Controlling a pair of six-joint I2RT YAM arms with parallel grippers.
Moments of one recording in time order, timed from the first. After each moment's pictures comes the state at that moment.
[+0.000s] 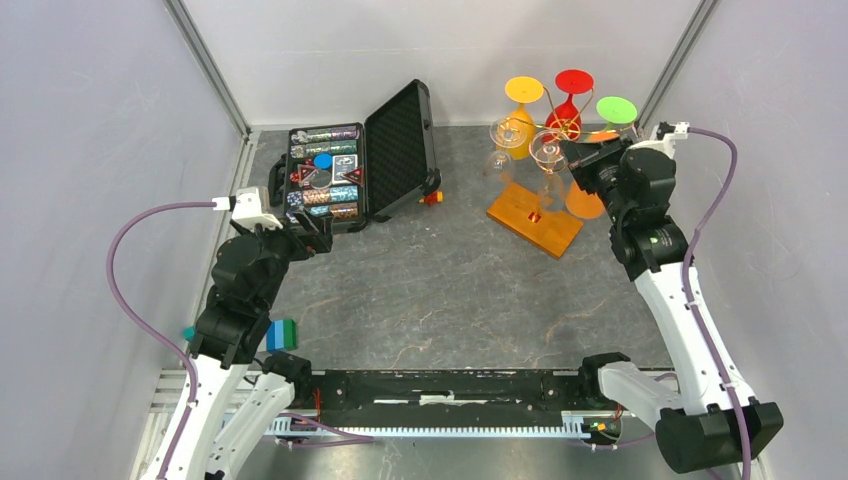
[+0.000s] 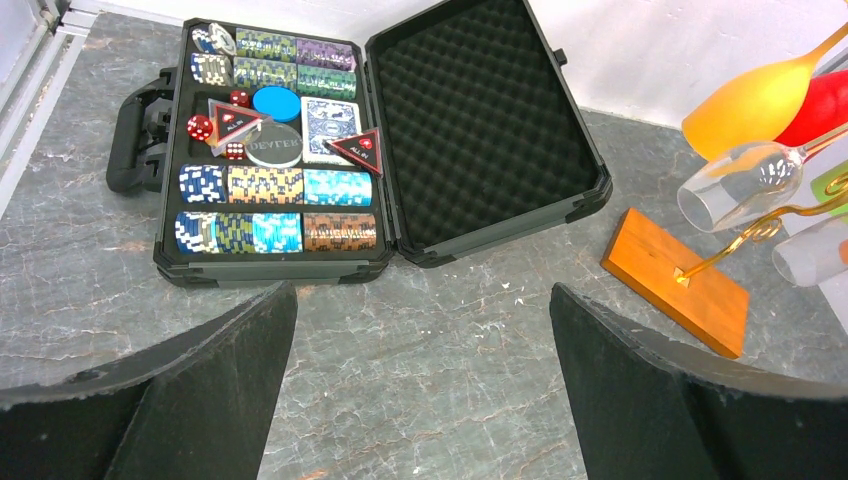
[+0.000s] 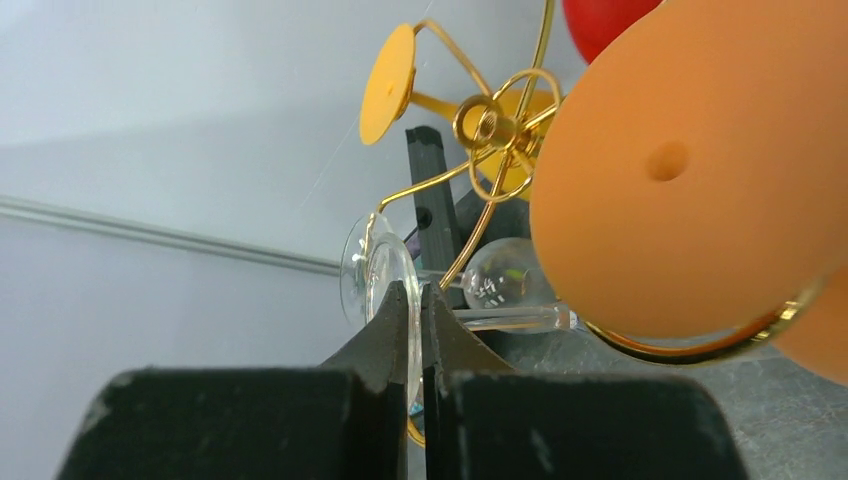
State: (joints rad) left arm -0.30 0.55 0.81 -0.39 -0.18 -0.34; right arm 0.16 1.02 1.10 -0.20 0.03 1.04
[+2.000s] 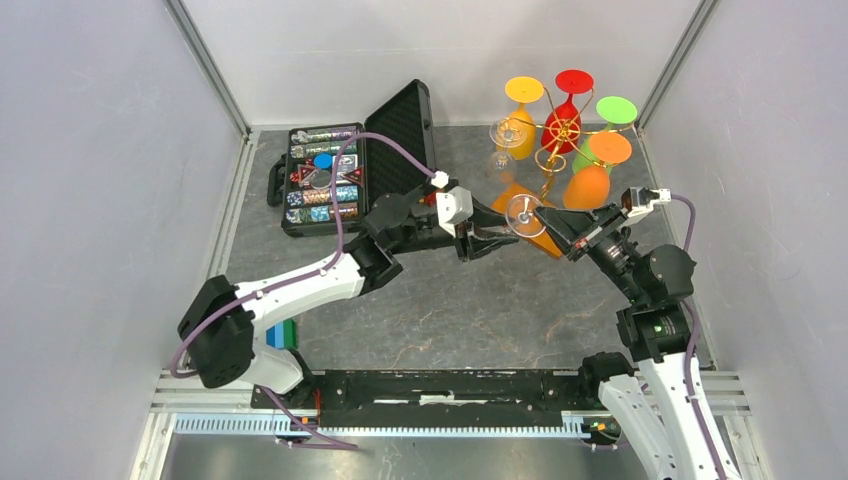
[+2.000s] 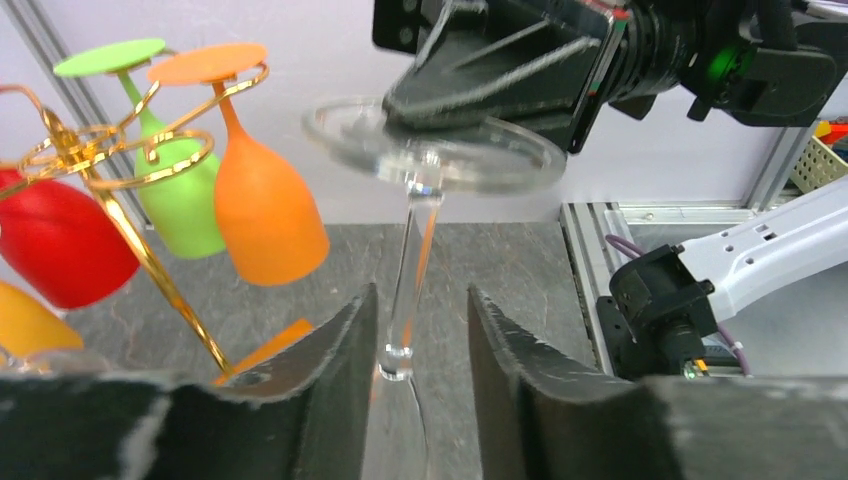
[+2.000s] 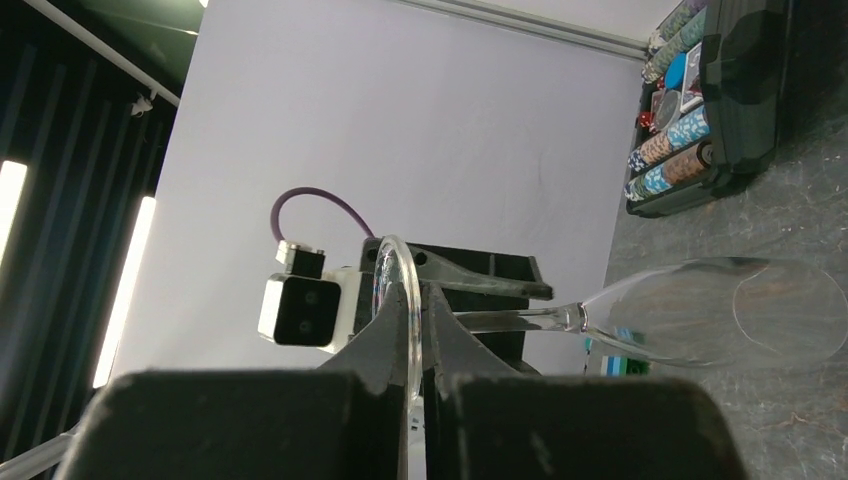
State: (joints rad) left arm -0.91 1.42 0.98 0.65 0.56 -0.02; right arm 0.16 0.53 0.67 0.07 -0.47 1.49
